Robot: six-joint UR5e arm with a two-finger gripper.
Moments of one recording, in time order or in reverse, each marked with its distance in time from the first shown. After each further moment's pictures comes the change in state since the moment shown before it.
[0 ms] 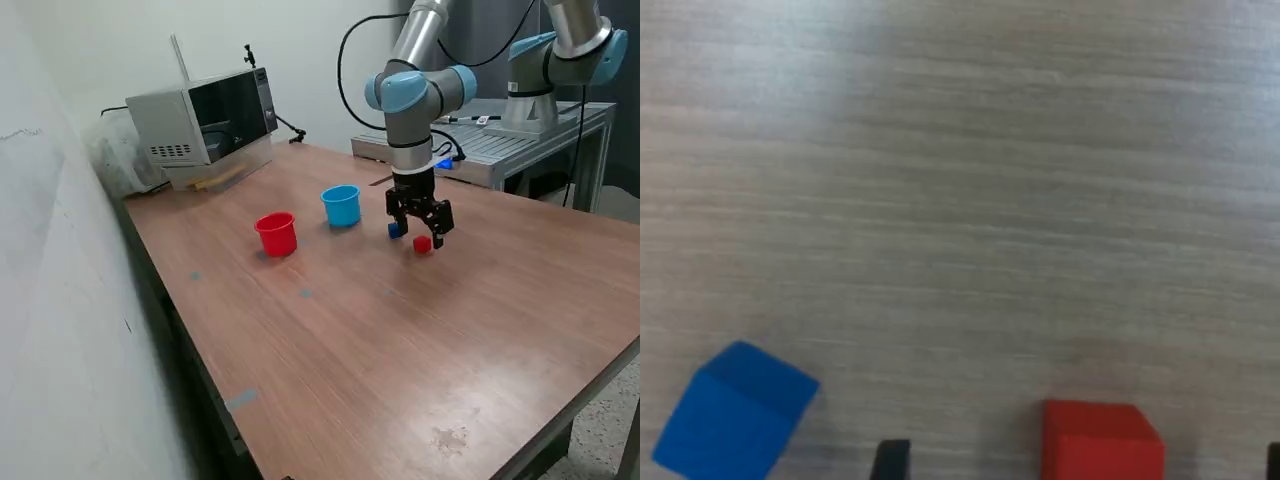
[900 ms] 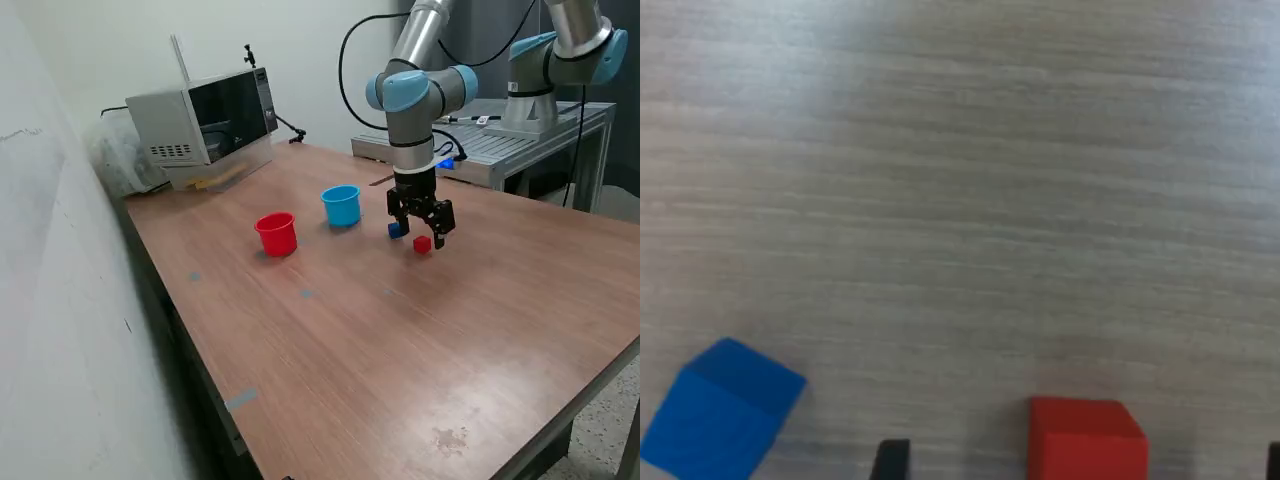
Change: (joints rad) arm 0.004 -0.002 0.003 -0.007 0.005 0.001
